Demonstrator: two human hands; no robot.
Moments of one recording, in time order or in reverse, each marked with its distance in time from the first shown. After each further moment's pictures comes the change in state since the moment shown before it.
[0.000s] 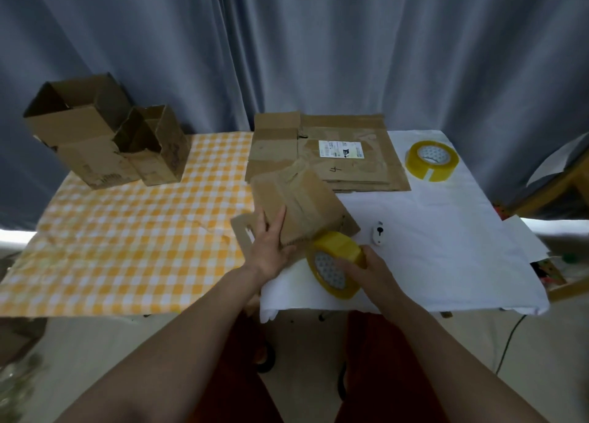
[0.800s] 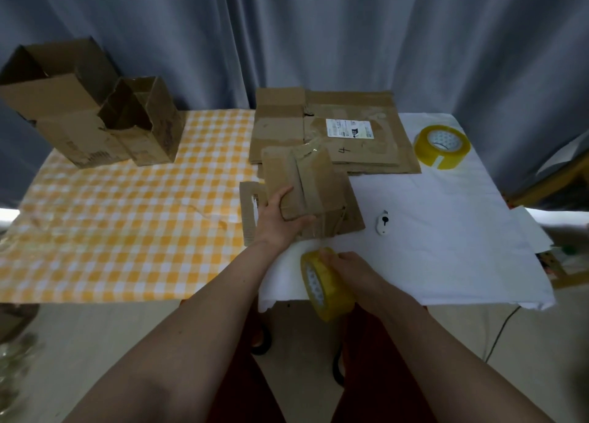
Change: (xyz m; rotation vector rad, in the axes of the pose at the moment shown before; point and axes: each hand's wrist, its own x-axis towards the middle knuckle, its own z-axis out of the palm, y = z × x) left_hand 0.037 0.002 0.015 -0.401 0.187 -0.096; right_hand 0.012 -0.011 0.034 0.029 -0.194 0.369
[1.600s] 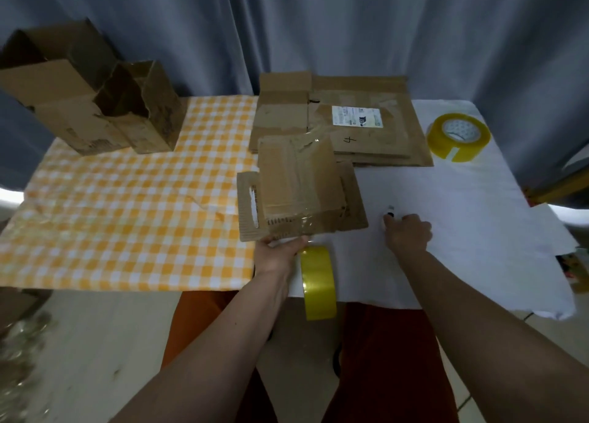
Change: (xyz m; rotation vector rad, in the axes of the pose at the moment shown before) left_hand -0.052 -0.003 0.037 -0.548 0.322 -0.594; right_hand 0.097 0.010 -0.102 -0.408 0.773 0.060
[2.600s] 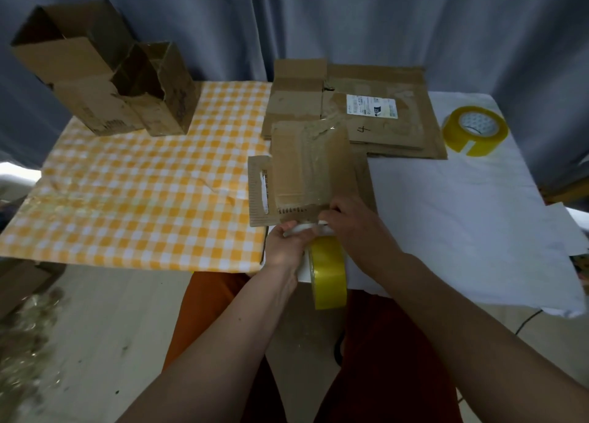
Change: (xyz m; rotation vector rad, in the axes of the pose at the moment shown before) left_hand -0.024 0.002 -0.010 -0.113 -0.145 0.006; right_hand -0.113 -0.040 -0.016 -0.283 -0.061 -1.405
